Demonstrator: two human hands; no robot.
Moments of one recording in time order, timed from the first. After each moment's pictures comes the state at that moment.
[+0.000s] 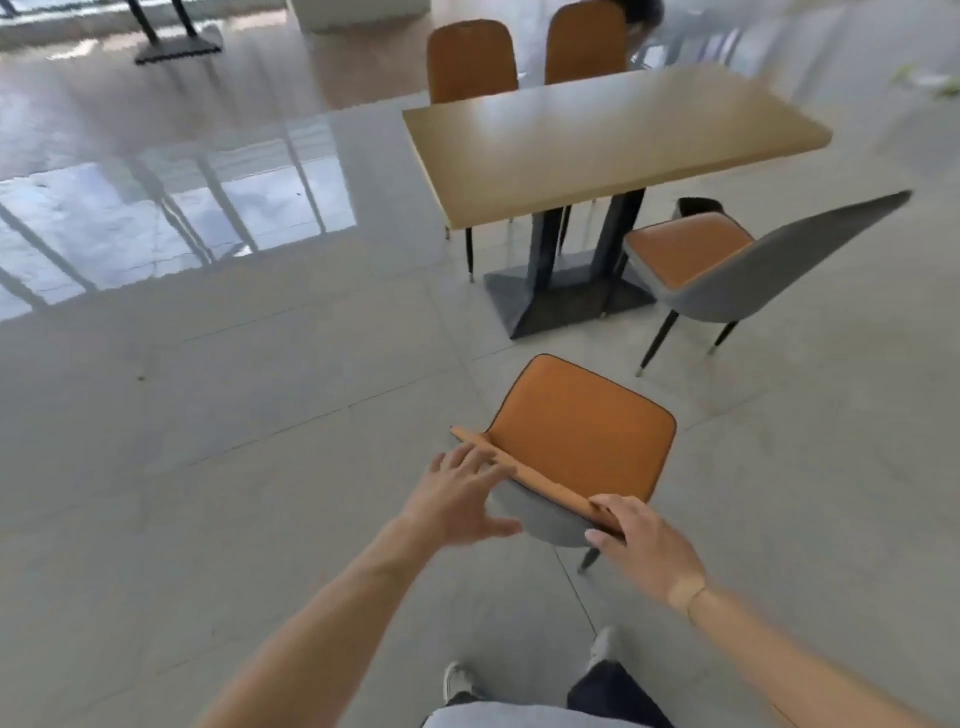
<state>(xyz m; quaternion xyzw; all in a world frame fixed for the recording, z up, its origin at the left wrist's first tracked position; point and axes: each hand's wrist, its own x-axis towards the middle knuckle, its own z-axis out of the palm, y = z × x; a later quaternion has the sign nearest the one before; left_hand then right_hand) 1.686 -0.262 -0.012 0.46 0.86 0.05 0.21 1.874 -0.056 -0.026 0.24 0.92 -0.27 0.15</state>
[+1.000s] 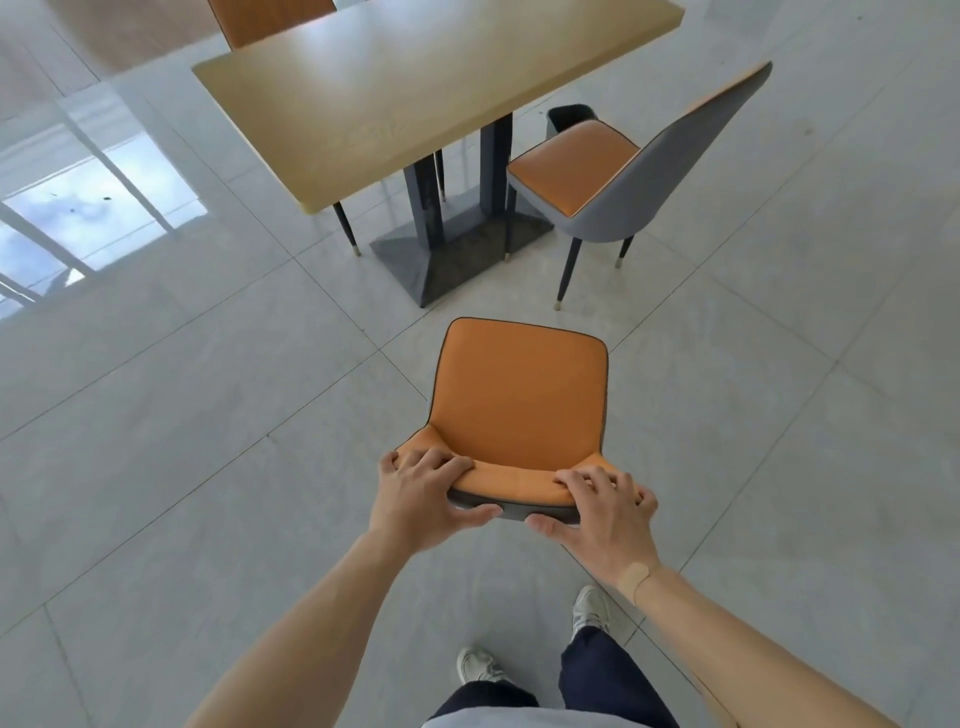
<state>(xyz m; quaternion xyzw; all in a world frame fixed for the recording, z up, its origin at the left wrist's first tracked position) 1.627 -0.204 -0.070 0.53 0.83 0.08 0.13 1.845 -0.067 -0.061 0.41 0.89 -0.15 0.10</state>
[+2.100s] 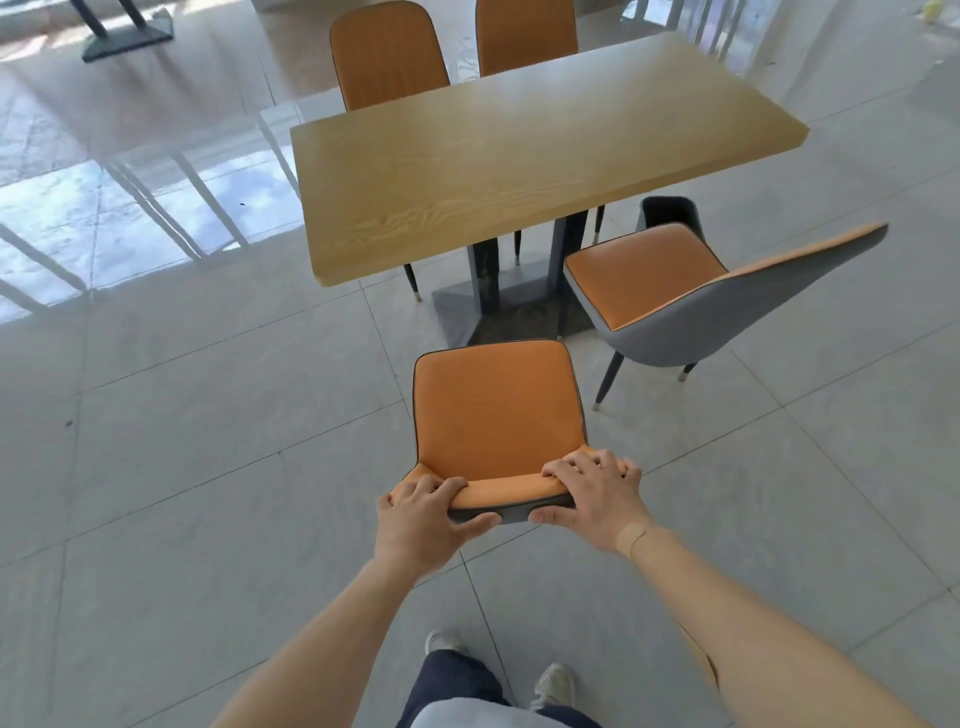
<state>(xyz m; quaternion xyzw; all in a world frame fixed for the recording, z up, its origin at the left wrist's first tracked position) 1.629 0.054 -0.058 0.27 0.94 0.06 0.20 1.740 0.286 -0.057 0.15 0.96 -0.15 0.18</state>
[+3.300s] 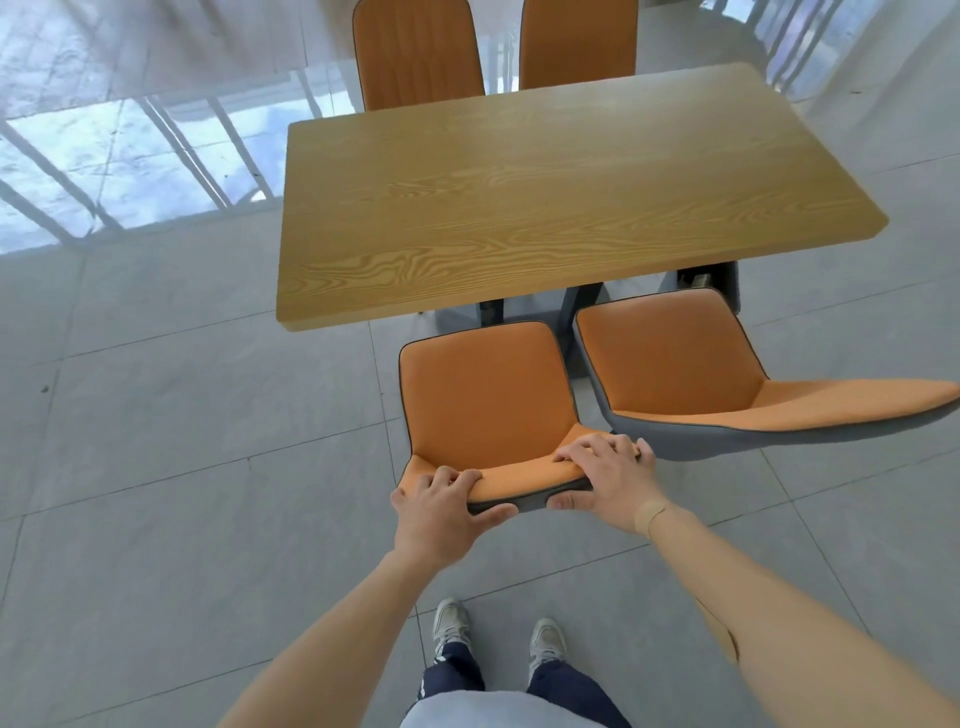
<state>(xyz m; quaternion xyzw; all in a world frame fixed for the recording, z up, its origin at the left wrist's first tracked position) 1.503 0.244 -0.062 0.20 0.95 0.08 0.24 1.566 0.491 -0.047 0.09 0.96 -0.16 0.23</state>
